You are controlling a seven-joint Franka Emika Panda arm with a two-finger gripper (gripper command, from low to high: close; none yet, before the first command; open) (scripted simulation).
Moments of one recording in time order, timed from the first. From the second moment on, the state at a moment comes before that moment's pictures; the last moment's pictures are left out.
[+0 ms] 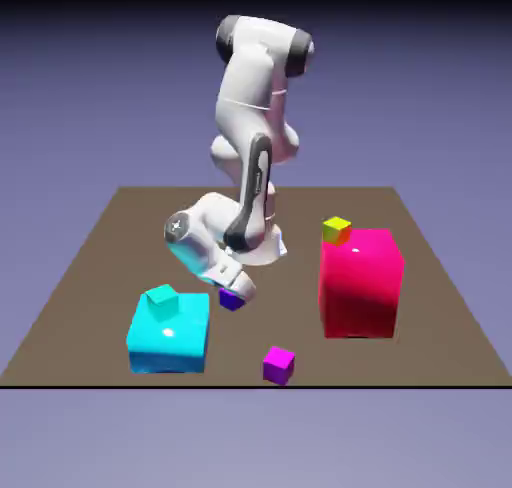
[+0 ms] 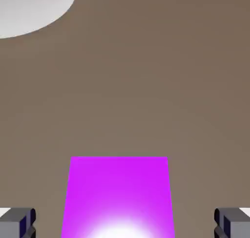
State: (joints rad) arm 0.45 0.37 -0.67 -2.71 0.68 2.32 -2.53
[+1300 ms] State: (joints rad) arm 0.51 0.61 -1.19 -2.09 0.82 1.63 -2.21
